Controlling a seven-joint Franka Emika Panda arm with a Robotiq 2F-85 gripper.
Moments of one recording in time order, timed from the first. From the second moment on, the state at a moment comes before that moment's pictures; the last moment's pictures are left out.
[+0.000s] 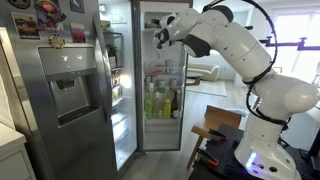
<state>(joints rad) -2.60 -0.85 1.80 -1.49 0.50 3.44 0.50</state>
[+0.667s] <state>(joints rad) -2.60 -0.86 1.70 -1.41 0.54 3.38 0.50</state>
